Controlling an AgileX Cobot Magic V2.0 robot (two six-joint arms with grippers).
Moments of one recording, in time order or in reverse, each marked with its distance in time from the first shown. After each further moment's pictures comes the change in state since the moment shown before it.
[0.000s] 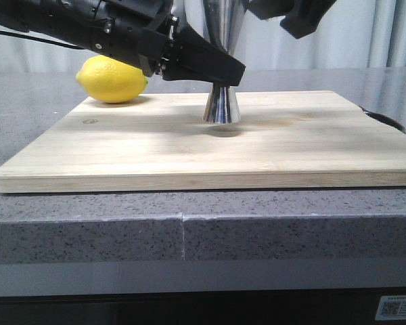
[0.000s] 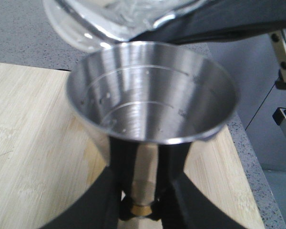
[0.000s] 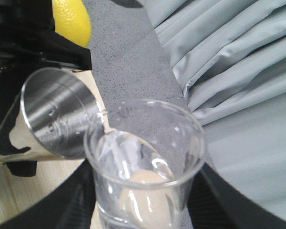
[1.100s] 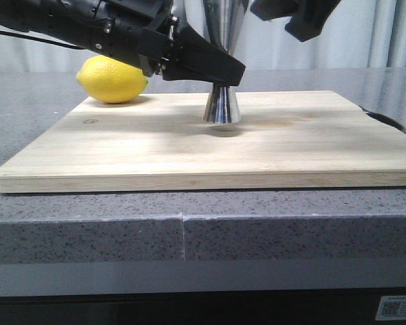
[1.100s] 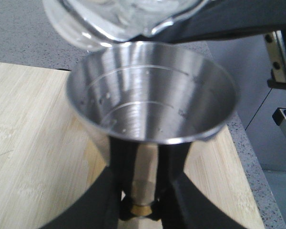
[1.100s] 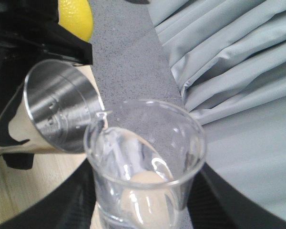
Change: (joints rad) left arm 0.000 0.000 0.000 0.000 0.000 -0.002; right arm 0.000 0.000 0.000 -0.049 0.005 0.000
